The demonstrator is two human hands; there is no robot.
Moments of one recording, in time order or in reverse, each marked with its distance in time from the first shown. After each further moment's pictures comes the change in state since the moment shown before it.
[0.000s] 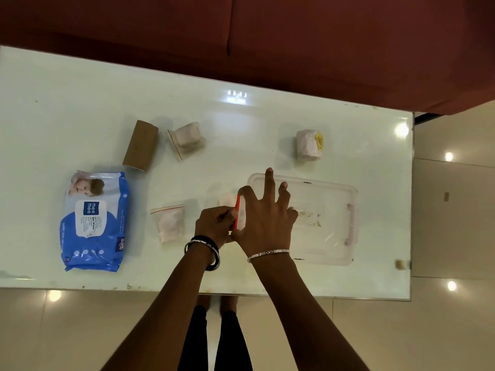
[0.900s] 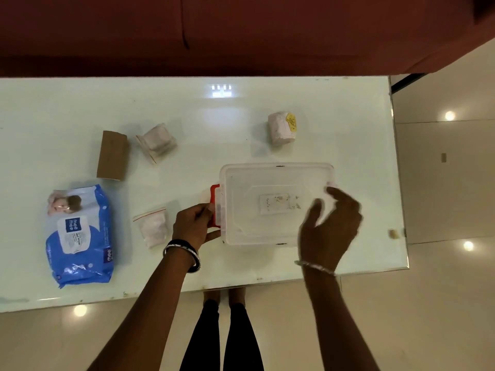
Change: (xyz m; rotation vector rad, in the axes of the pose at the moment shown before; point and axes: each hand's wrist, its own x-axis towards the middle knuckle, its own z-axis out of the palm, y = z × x) left_hand -0.013 0.009 0.003 -0.001 0.056 -0.056; right_hand -0.033 0.119 0.010 0.539 0.700 0.522
